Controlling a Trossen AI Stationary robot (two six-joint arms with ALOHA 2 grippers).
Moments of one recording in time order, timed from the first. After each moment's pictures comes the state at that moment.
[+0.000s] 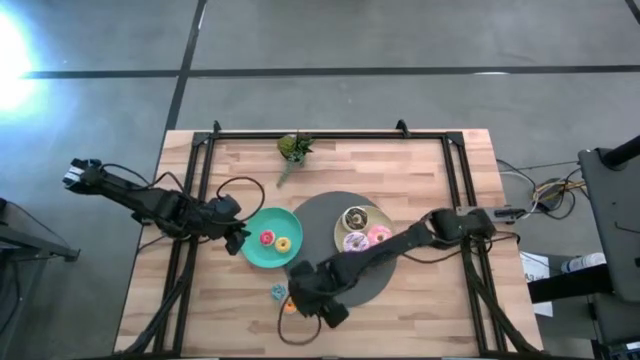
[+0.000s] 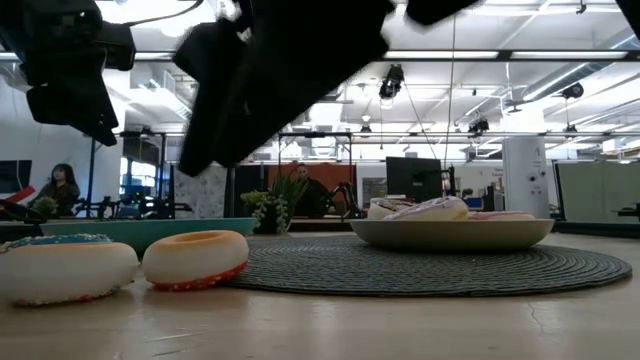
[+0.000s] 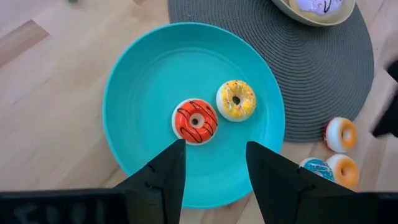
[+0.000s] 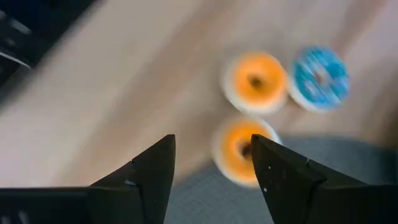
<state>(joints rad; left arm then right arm) -0.34 0.76 0.61 -0.78 -0.30 -0.99 0.38 2.34 2.01 -0.77 -0.11 -0.26</state>
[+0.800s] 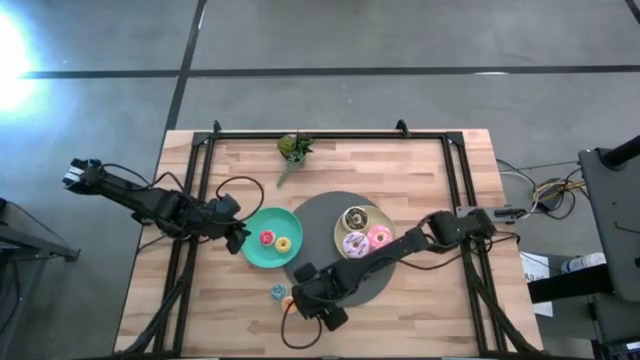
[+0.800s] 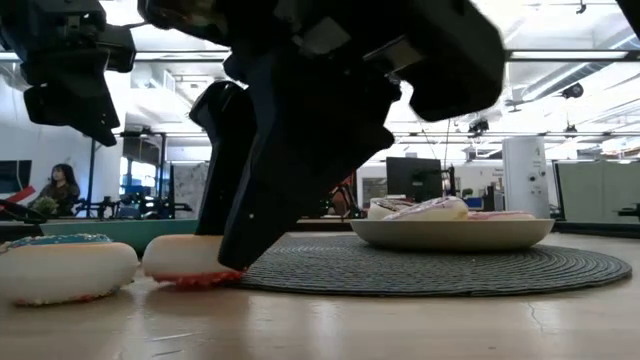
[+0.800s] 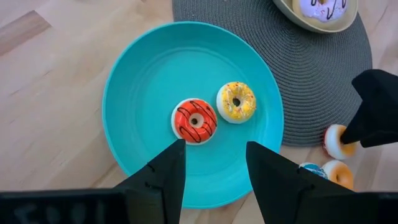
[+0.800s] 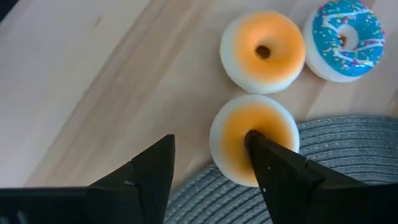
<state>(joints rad) -0.34 0.76 0.61 -0.78 -0.30 -1.04 0.39 2.36 1.90 -0.66 -0.05 -0.17</state>
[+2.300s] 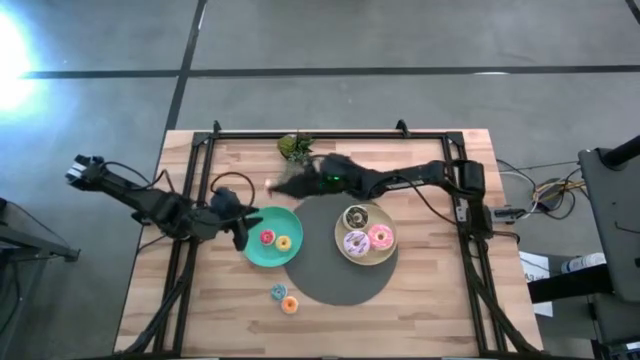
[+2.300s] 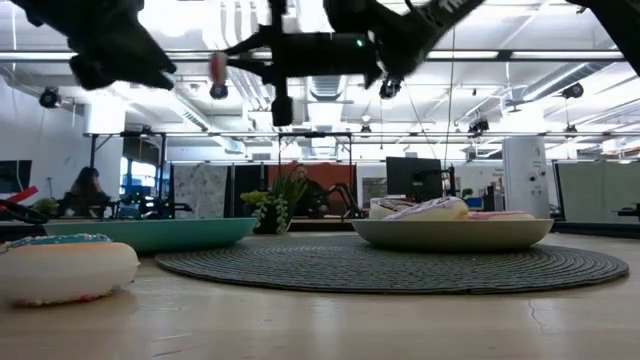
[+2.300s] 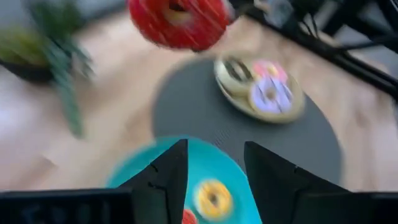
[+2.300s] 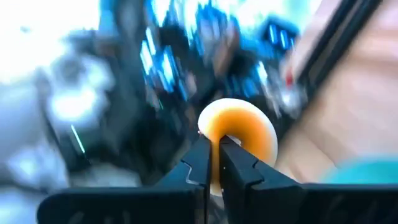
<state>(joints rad) -0.42 0.76 0.65 -0.51 -0.68 -0.78 -0.13 2.02 1.38 0.63 -0.18 1.21</state>
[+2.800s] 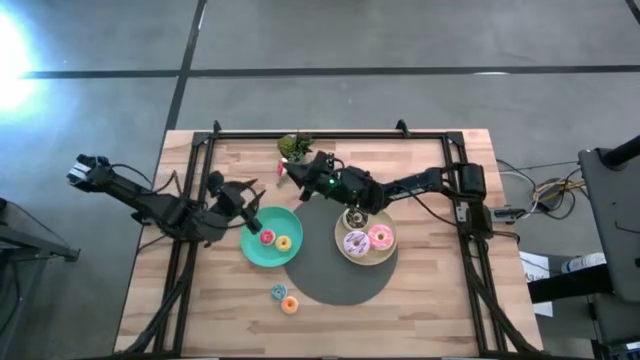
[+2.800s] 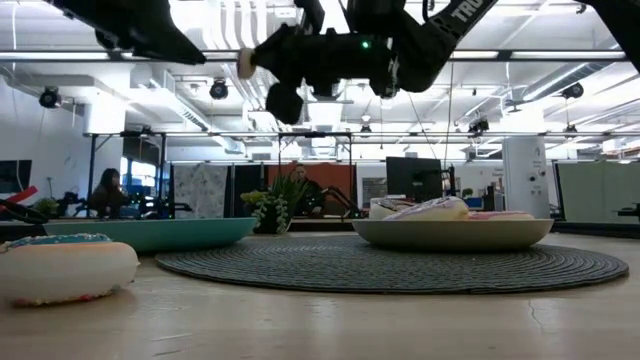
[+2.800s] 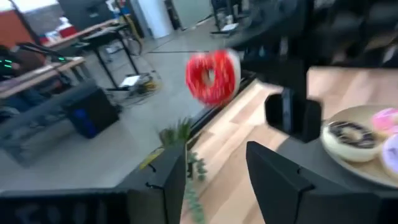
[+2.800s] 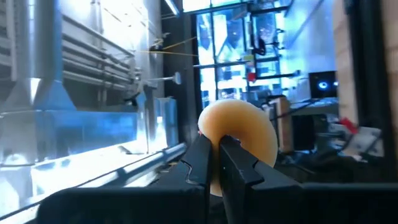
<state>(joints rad) -0.40 0.89 0.65 -0.25 -1.16 -0.23 -0.09 2.02 1.23 1.02 0.29 1.69</state>
